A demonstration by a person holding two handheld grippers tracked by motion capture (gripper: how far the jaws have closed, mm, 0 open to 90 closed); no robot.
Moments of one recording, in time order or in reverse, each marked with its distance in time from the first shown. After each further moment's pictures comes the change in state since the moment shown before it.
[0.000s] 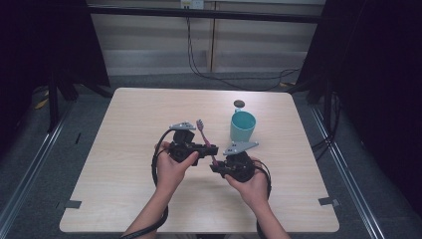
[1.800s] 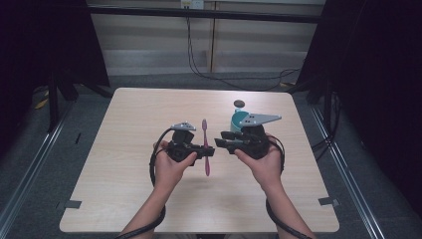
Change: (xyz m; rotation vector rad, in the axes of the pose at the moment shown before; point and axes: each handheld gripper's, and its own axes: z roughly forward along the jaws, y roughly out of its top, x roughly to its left) left arm 0.003 -0.001 -0.003 0.071 0.055 0.024; right arm -0.022 0.061 -0.056 -0.184 0.010 0.031
